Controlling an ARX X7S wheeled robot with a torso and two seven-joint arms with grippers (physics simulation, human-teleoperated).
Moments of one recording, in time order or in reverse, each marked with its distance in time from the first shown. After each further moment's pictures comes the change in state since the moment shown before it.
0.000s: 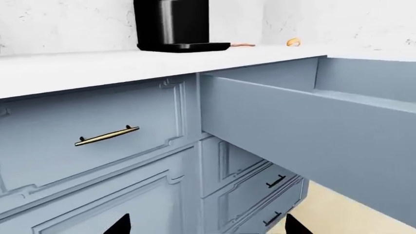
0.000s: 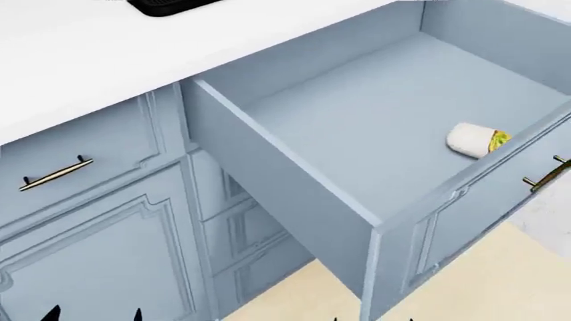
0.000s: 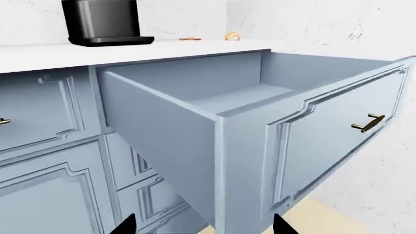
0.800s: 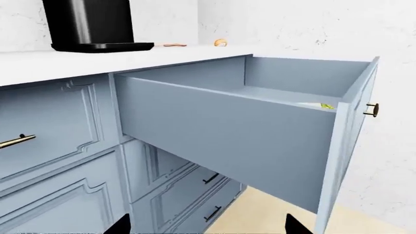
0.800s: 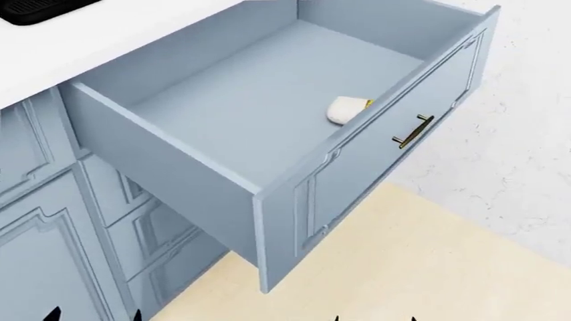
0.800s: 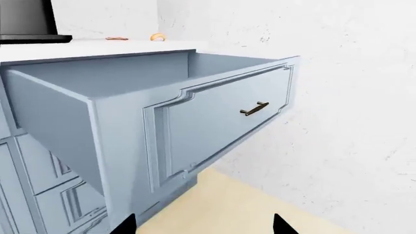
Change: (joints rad) left arm -0.010 -0.013 0.019 -0.040 -0.020 0.037 -0.014; right arm 0.013 0.015 -0.025 0.015 -0.012 -0.011 0.038
